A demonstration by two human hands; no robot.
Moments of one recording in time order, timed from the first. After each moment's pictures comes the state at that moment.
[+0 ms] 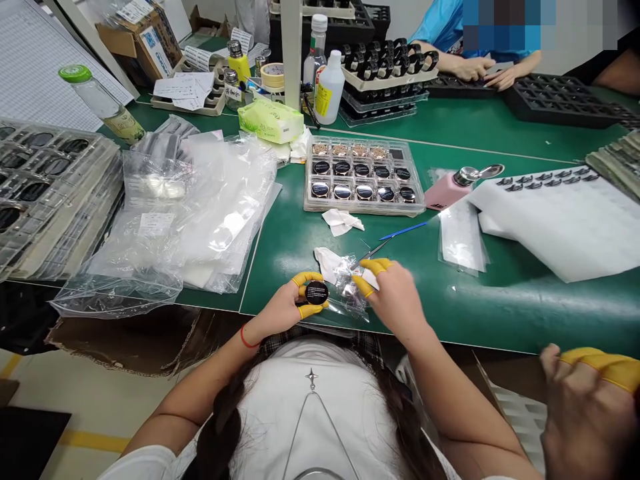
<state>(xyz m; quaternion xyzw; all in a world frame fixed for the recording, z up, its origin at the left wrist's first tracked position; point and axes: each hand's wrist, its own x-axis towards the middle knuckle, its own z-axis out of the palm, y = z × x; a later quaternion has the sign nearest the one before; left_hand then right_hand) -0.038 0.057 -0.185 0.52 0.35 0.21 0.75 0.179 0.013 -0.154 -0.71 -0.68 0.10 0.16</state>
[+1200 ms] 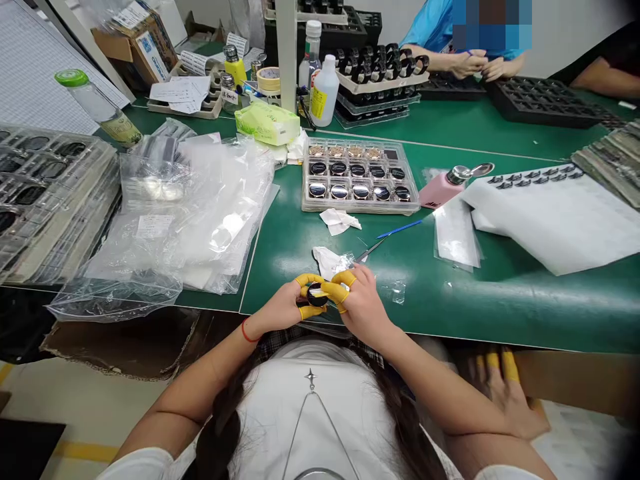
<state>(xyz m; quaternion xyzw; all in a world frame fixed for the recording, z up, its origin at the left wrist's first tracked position) -0.041 0.061 -0.190 0.59 0.31 0.18 0.73 0.141 0.003 -0.162 -0.54 -0.80 0.02 0.26</state>
